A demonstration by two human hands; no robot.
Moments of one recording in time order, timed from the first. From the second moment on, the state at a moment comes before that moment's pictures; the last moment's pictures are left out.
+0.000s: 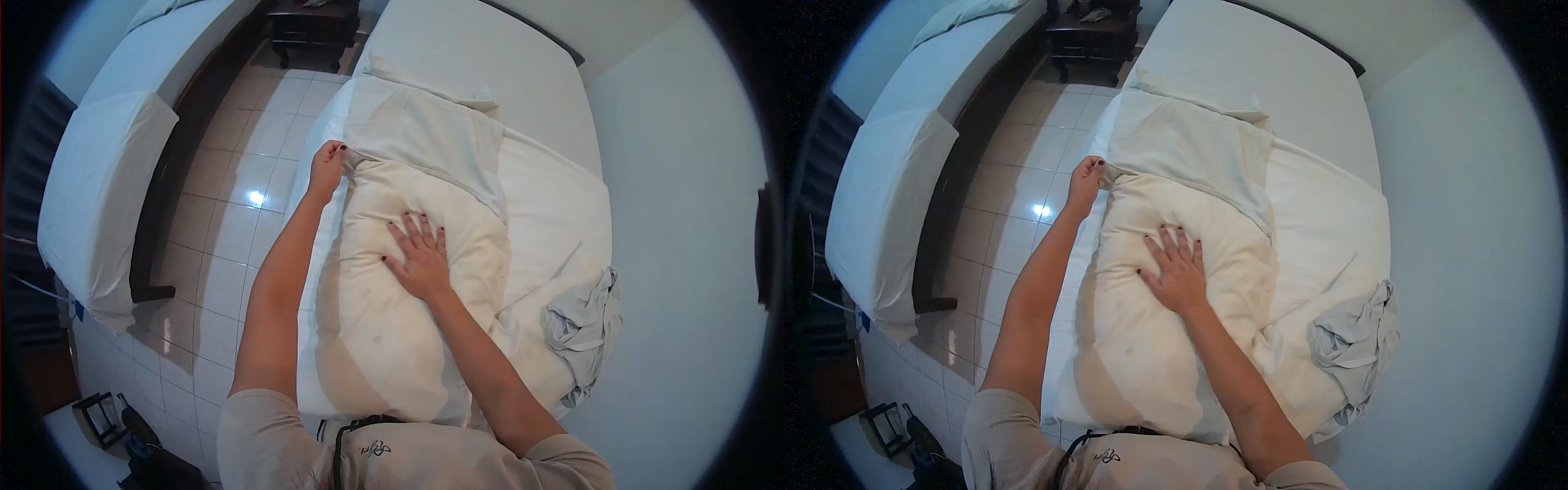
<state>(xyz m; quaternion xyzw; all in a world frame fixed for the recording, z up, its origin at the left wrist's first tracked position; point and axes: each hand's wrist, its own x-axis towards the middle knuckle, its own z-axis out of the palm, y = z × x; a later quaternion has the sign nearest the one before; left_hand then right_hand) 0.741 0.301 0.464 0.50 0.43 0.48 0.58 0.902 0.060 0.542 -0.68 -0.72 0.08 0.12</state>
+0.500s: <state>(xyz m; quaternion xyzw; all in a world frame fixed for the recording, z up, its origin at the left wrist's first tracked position) 0.703 0.279 0.495 0.78 0.48 0.24 0.32 0.905 0.057 0.550 -0.66 -0.73 0.08 0.15</state>
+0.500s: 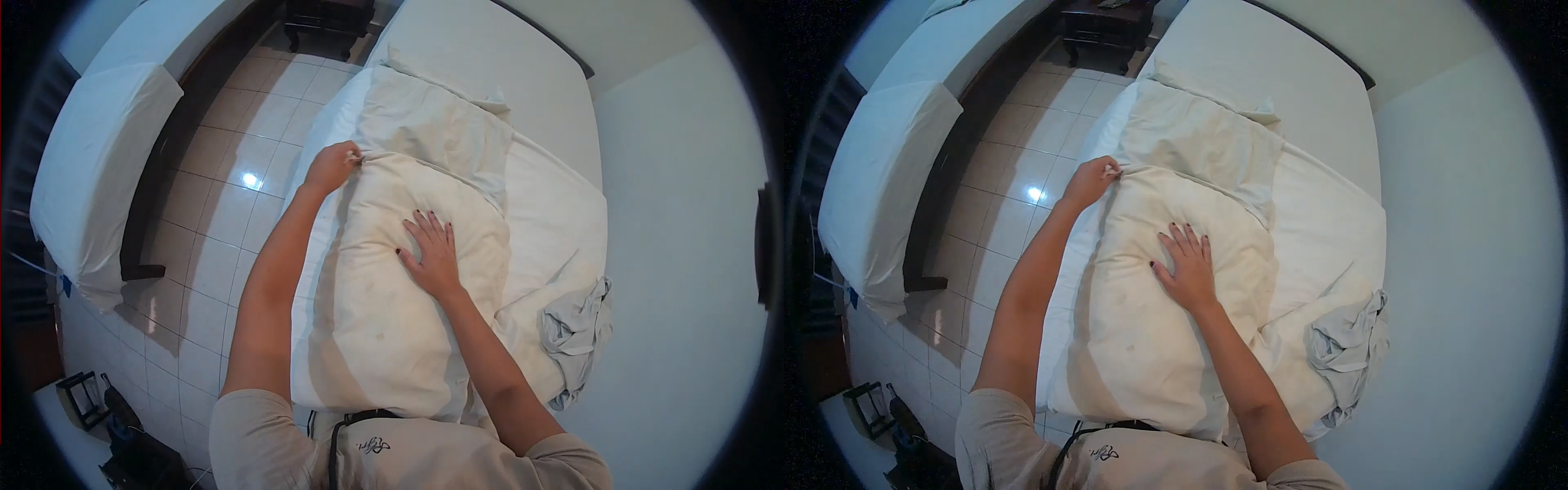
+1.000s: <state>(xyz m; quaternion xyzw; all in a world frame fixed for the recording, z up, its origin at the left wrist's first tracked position) 0.712 0.274 0.459 0.80 0.58 0.09 0.15 0.872 0.171 0.539 -0.71 -0.70 0.11 0.04</state>
